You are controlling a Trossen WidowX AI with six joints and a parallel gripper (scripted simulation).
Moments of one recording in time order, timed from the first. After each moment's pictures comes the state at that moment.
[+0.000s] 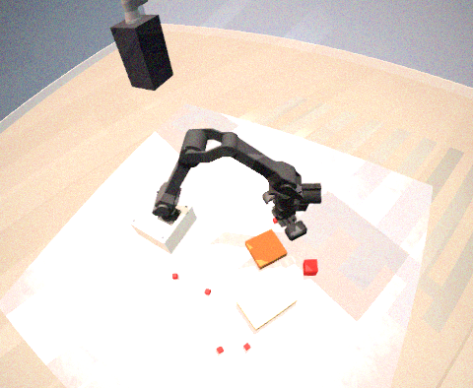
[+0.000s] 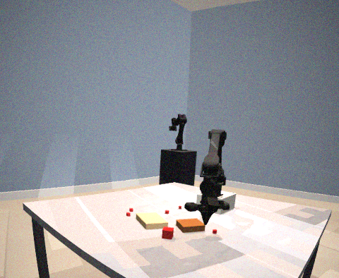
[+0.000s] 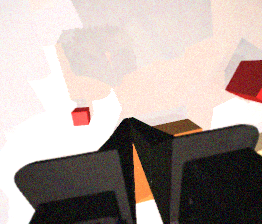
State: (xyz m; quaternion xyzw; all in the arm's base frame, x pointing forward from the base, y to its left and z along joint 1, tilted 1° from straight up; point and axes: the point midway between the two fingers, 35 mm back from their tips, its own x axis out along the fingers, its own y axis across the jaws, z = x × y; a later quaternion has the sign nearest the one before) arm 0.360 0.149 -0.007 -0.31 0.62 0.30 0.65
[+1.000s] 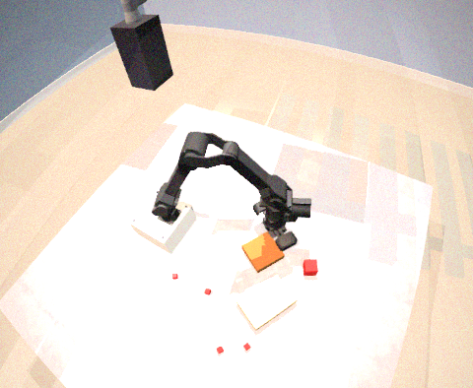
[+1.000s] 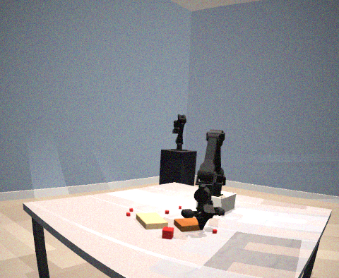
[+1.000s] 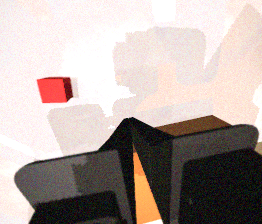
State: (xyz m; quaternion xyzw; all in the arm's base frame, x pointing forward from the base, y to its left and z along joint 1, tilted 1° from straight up) arm 0.341 0.121 -0.044 -0.33 0.62 0.32 0.64
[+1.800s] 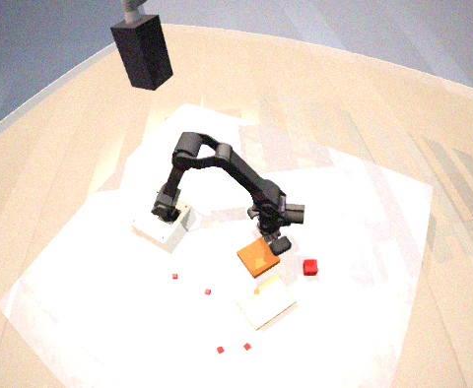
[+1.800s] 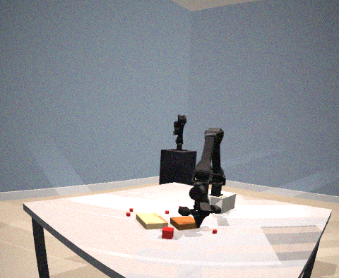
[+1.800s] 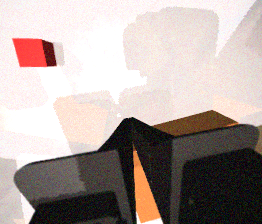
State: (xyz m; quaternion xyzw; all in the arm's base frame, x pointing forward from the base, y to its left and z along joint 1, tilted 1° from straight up) arm 0.330 0.097 -0.043 -0.33 0.62 0.32 0.64
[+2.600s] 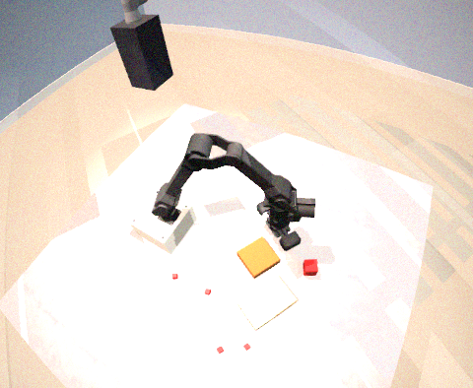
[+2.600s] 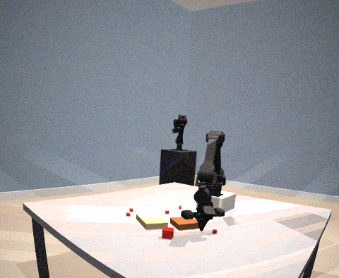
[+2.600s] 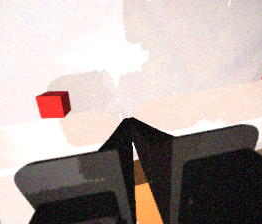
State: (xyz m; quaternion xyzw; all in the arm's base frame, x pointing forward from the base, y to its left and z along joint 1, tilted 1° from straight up) arm 0.351 0.127 -0.044 -0.33 0.62 0.32 0.64
